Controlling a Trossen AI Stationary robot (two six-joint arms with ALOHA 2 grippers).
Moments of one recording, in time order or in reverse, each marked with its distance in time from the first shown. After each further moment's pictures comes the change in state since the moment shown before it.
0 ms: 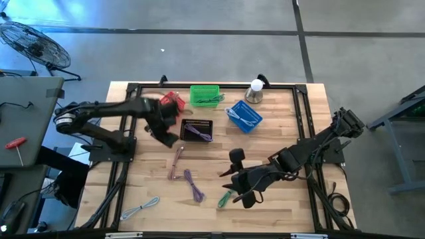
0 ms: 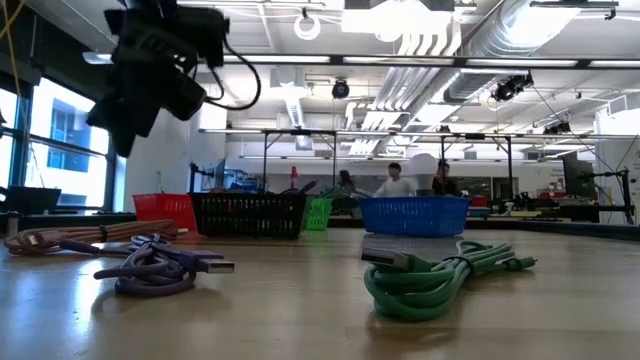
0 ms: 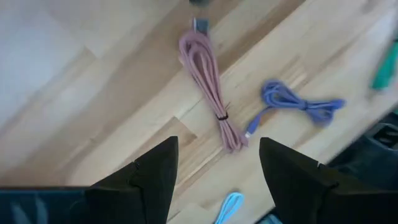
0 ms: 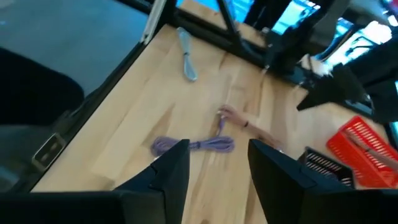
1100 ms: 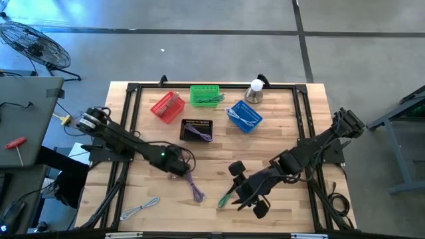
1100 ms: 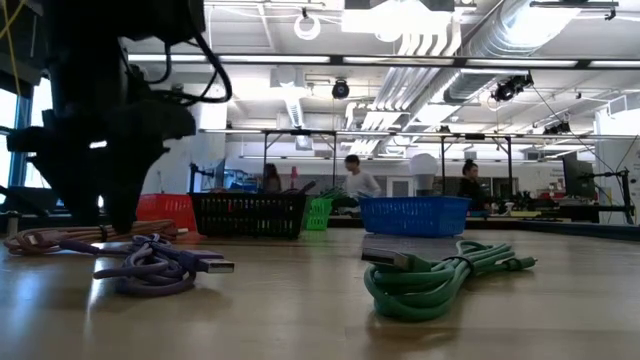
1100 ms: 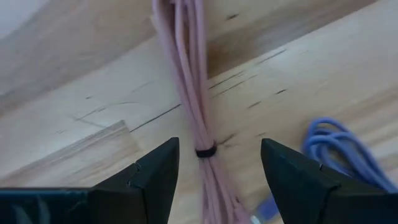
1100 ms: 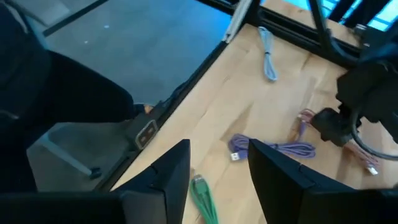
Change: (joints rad) left arm -0.660 0.344 -0.001 0.278 -0.582 -0.863; right arm 0.029 0.000 0.000 -0.030 -0.288 0.033
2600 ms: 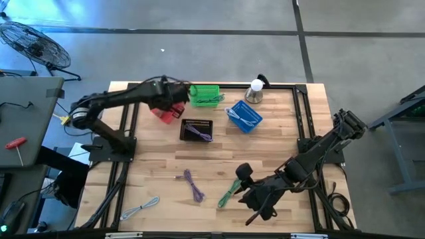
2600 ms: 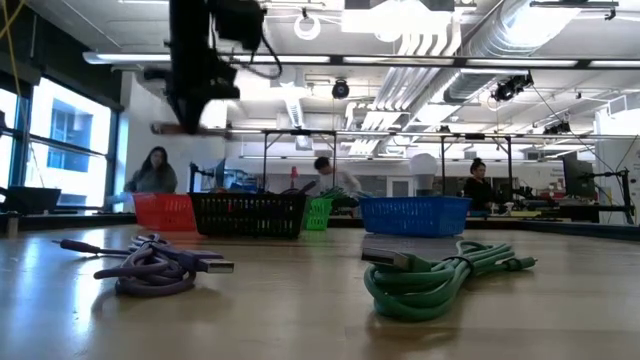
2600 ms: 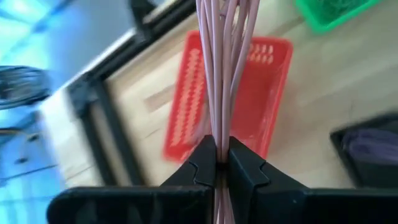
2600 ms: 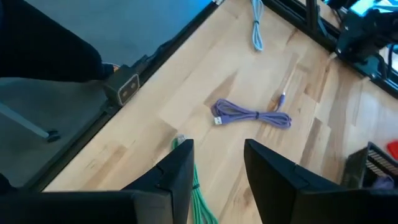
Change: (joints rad) left arm 0.767 -0.142 0.378 -0.491 -0.347 0.898; right arm 0.086 0.000 0.000 -0.143 0.191 -0.050
